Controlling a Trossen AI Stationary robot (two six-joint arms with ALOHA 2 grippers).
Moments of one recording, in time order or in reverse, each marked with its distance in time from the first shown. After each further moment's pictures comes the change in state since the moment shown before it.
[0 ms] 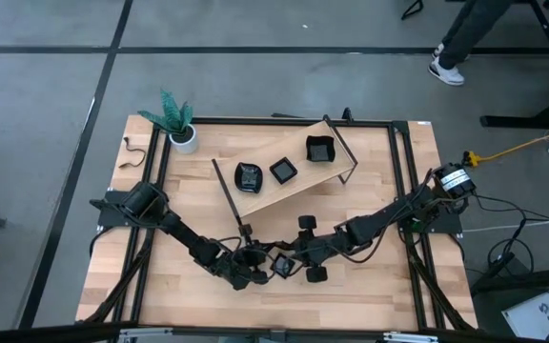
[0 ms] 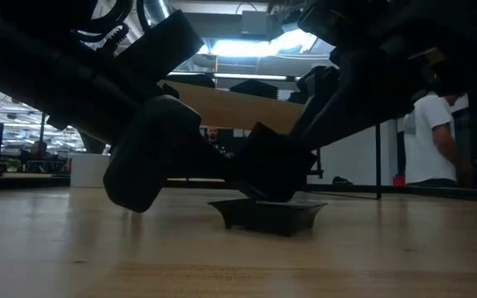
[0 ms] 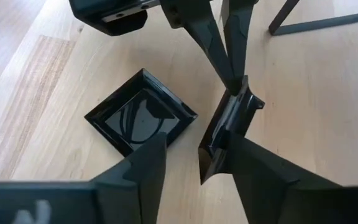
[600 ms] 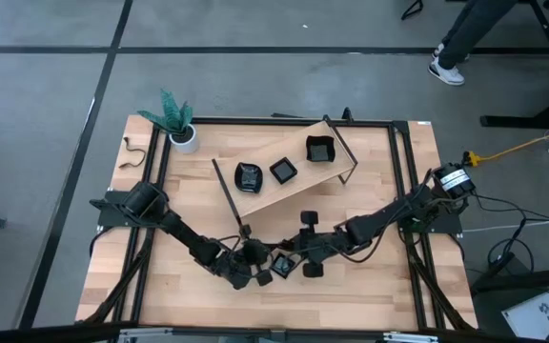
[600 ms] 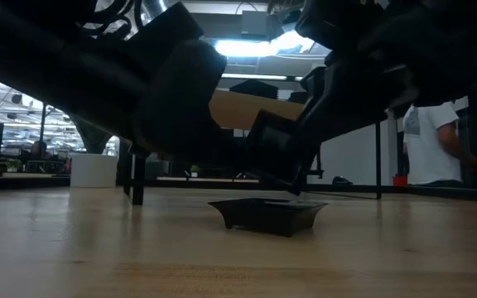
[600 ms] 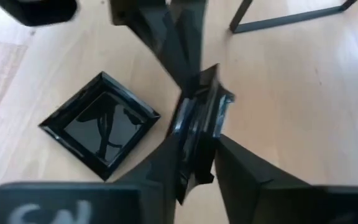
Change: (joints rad) left arm 0.005 0.000 0.000 0.082 0.013 -0.235; right arm 0.000 0.001 -0.001 -0.004 0.120 0.027
